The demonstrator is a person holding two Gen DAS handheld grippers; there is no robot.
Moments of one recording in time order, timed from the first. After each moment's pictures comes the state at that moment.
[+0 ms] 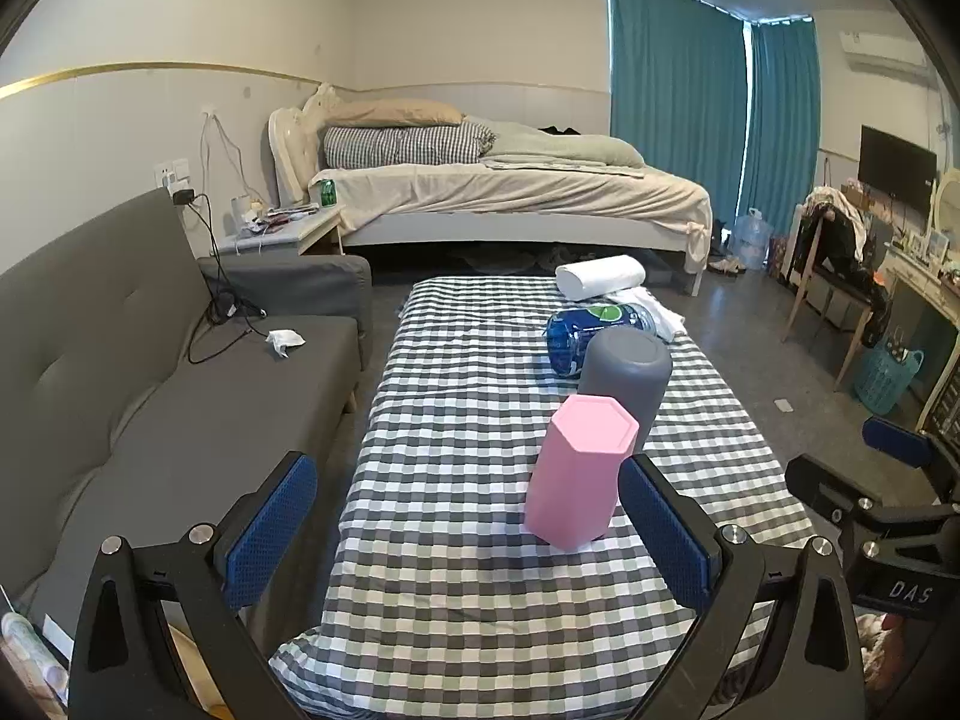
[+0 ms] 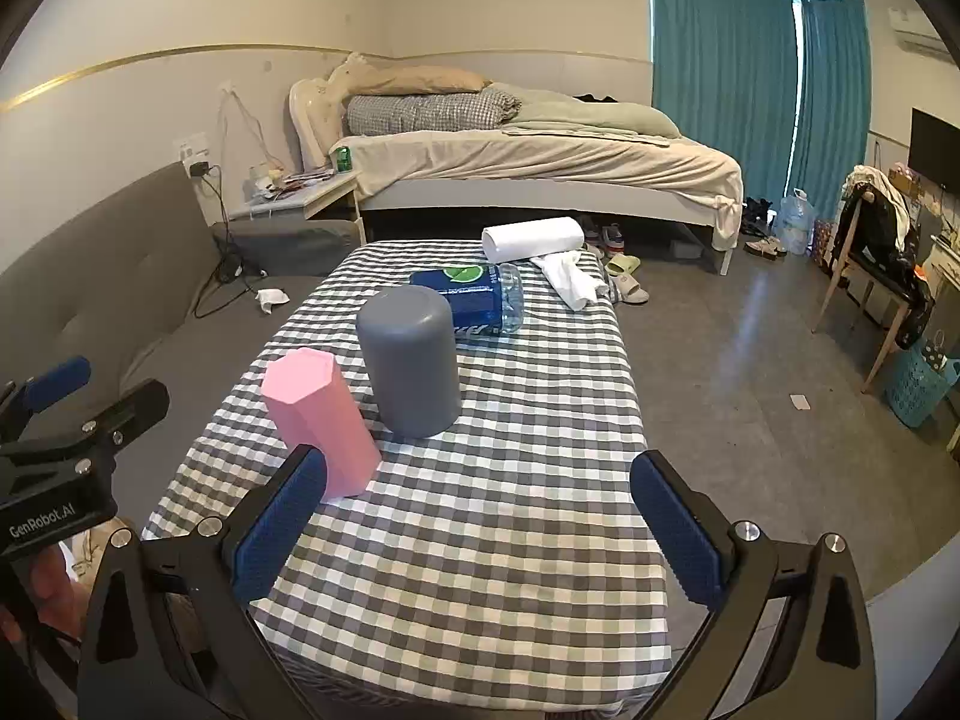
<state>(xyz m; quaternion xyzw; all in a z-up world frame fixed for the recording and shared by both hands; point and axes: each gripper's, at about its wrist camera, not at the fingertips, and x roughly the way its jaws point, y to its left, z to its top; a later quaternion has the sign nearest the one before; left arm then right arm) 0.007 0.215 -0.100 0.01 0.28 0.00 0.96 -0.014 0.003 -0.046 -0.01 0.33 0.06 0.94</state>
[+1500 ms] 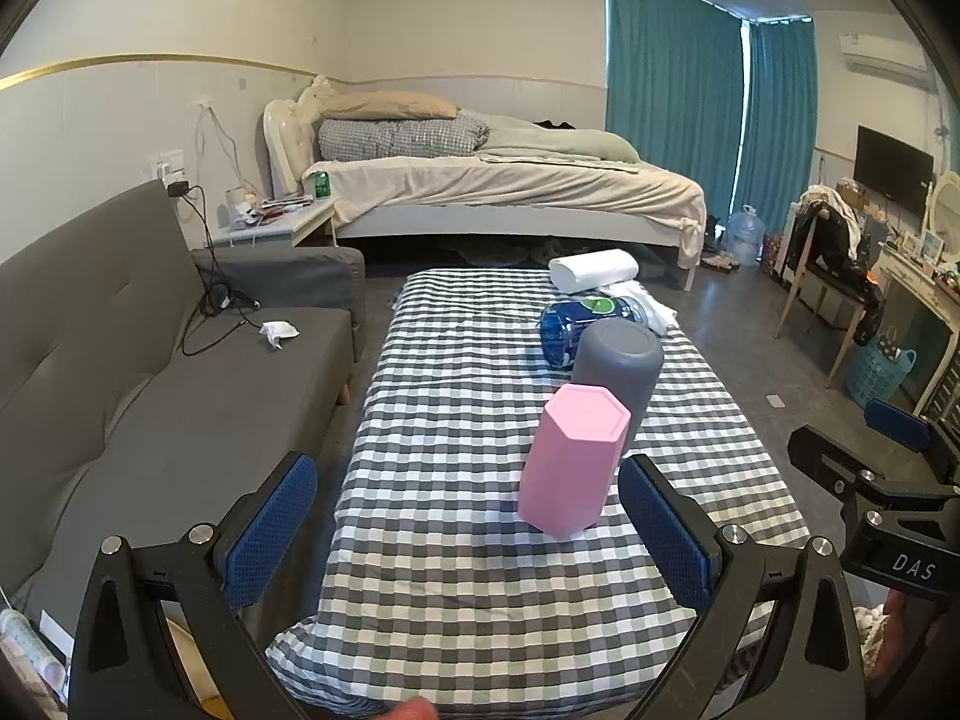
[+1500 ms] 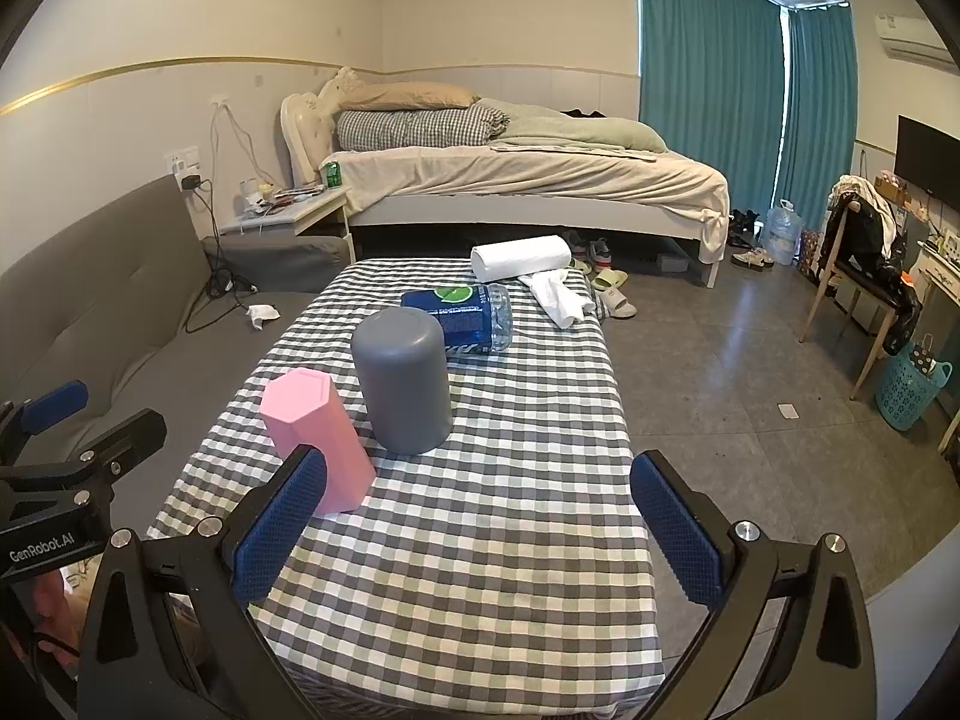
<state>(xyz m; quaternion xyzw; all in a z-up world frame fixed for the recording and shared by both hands) 0.002 0.216 -0.103 0.00 0.29 -0.01 0.96 -0.021 0.002 -0.036 -0.01 0.31 0.04 0.95</state>
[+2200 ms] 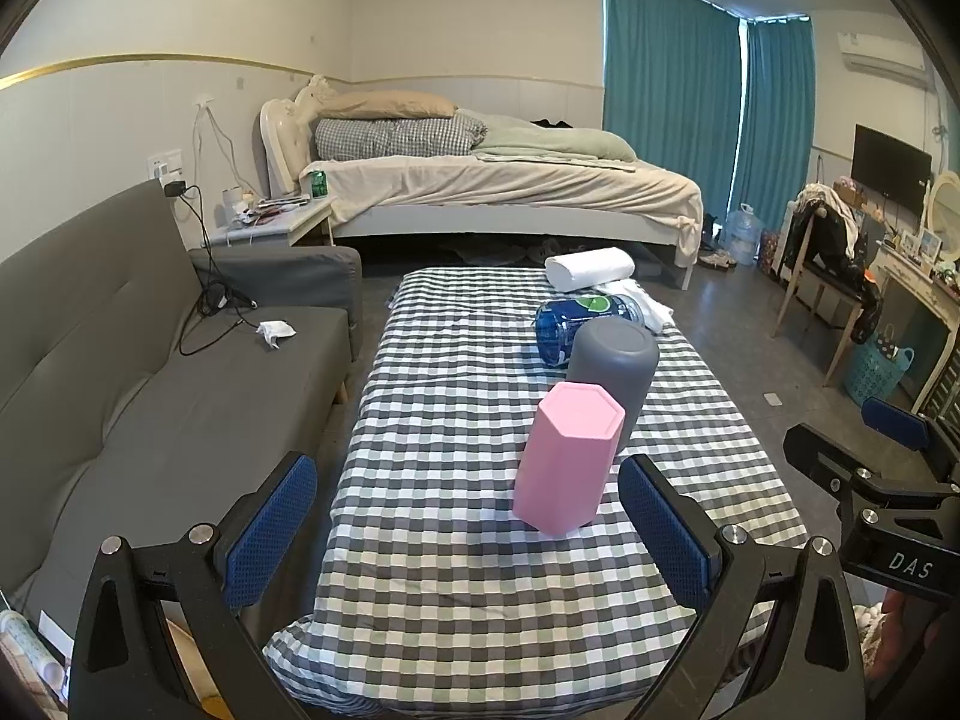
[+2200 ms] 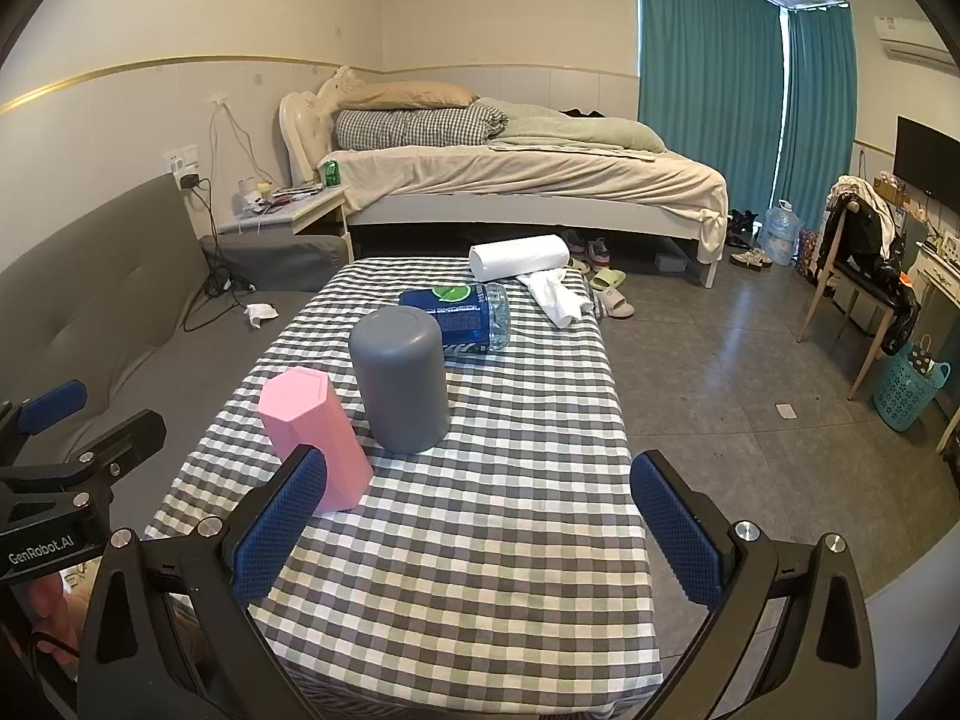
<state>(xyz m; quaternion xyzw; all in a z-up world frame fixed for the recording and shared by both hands) 0.002 0.215 -0.102 0.00 0.29 -0.01 0.96 -0.021 0.002 -0.035 -0.01 0.31 0.04 0.95</state>
